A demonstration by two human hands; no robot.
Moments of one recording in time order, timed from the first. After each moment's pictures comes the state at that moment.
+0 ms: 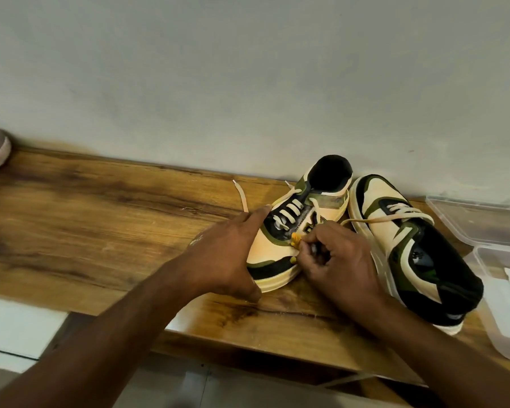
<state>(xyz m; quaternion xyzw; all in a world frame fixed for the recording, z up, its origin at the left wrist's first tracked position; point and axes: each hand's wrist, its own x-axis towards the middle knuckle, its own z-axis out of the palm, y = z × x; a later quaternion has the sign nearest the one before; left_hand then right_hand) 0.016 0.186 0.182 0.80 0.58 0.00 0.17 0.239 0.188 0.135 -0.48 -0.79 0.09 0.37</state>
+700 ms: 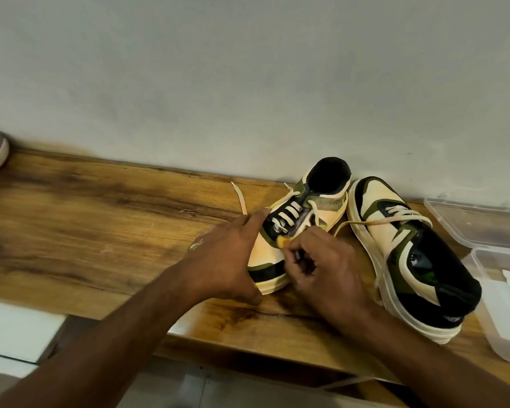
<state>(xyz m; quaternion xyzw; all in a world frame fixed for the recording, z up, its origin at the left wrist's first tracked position) 0.023 0.184 0.177 0.80 0.58 0.00 0.15 0.223 0.174 0.134 -0.46 -0.81 0.09 0.35</state>
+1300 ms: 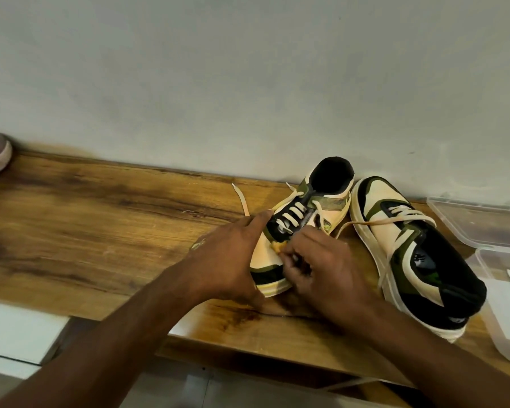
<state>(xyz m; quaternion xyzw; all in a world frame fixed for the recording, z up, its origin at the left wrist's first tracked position) 0.023 0.182 0.182 0.81 0.57 0.01 0.16 0.225 0.179 0.142 -0.42 -0.85 0.11 0.29</state>
